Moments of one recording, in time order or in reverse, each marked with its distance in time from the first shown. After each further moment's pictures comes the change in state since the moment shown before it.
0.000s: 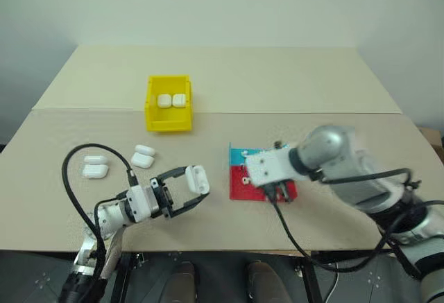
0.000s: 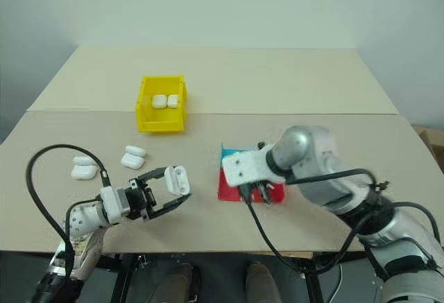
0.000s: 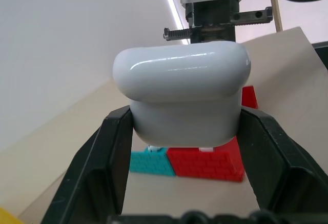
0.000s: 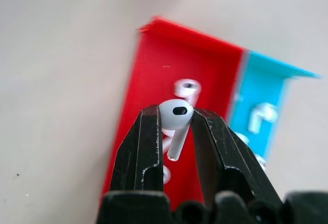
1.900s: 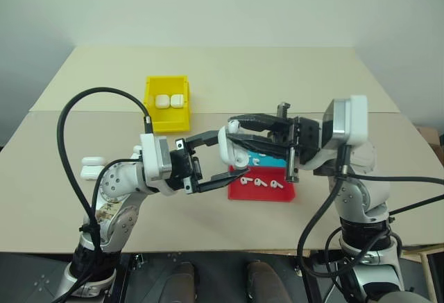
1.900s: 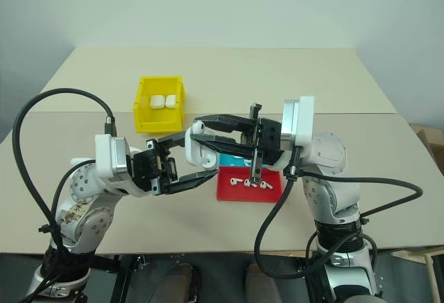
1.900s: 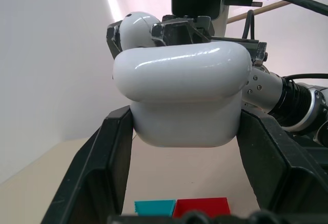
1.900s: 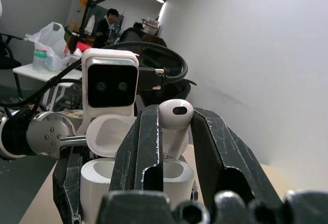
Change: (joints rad) left arm -0.231 -0.052 -0.013 -0.301 -0.139 0.512 0.021; right arm 0.265 0.458 -0.402 0.104 0.764 -0.600 -0.318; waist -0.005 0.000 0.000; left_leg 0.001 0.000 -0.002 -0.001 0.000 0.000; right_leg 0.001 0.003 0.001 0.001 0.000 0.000
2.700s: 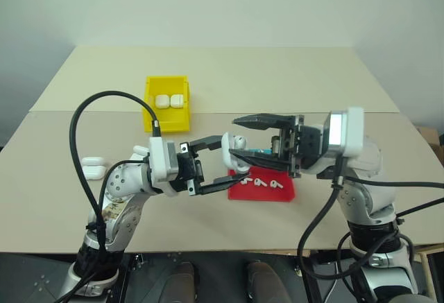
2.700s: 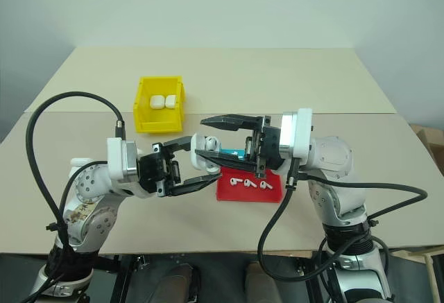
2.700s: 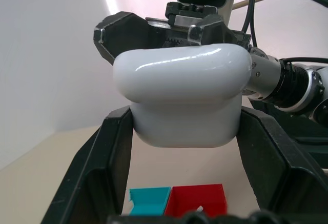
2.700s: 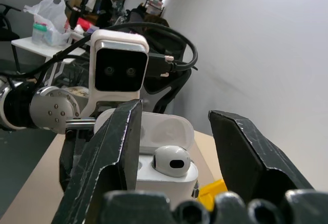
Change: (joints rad) left arm 0.004 -0.007 -0.013 0.039 0.078 -0.010 -0.036; right arm 0.037 -0.111 0.040 0.012 -0.033 -0.088 0.031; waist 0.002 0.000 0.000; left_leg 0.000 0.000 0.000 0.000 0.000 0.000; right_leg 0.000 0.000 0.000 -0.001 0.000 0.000
